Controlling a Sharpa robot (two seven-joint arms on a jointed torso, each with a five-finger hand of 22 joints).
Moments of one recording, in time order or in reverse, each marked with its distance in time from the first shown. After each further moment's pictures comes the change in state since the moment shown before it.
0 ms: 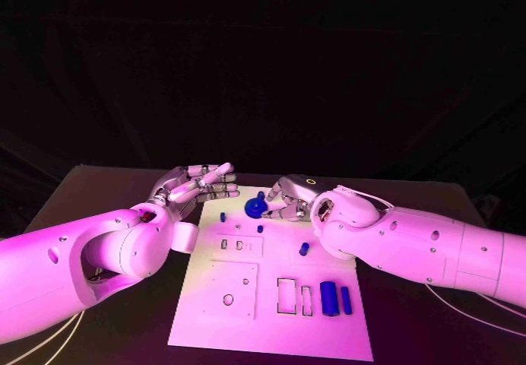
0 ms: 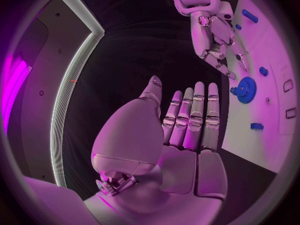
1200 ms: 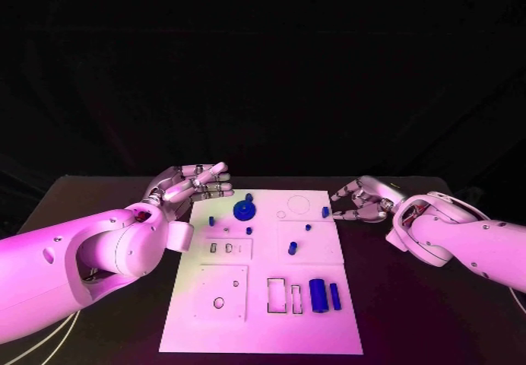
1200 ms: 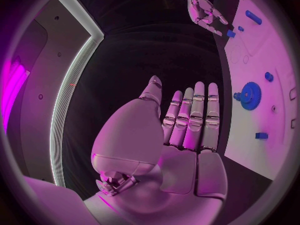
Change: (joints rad) left arm 0.000 -0.001 -0.001 -0.019 0.000 0.003 0.000; left_hand 0.000 0.000 0.000 0.000 0.000 0.000 0.000 0.000 0.000 0.000 0.000 -0.004 0.000 0.000 0.000 0.000 0.000 0.000 0.000 0.000 0.000 0.000; right arm -0.027 -0.347 -0.002 0.021 0.343 0.000 0.310; right_hand 0.140 -0.046 0.029 -0.095 0.000 -0.021 0.014 -0.009 -0.004 -0.042 0.005 -0.045 0.000 -0.004 0.004 -0.022 0.001 0.000 0.004 0.004 -0.052 0.000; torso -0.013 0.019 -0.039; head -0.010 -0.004
